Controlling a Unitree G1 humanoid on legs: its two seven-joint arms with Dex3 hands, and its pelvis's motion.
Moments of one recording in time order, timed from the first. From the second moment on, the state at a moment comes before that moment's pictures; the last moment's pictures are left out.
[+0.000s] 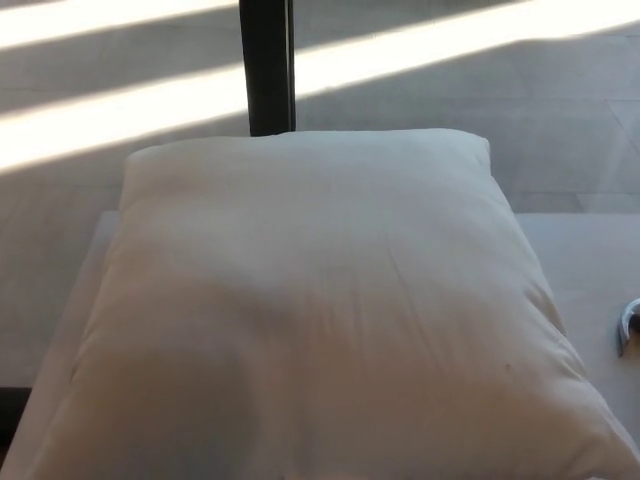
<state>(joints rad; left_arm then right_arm) 0.05 0.55 0.61 1.24 -0.30 -0.21 -0.19 -0.63 -0.69 0.40 0.91 -0.44 0.35 0.14</state>
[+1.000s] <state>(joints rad) 0.04 0.55 0.59 1.25 -0.30 -0.21 -0.20 -0.55 -0.71 0.44 0.85 -0.56 0.27 0.04</state>
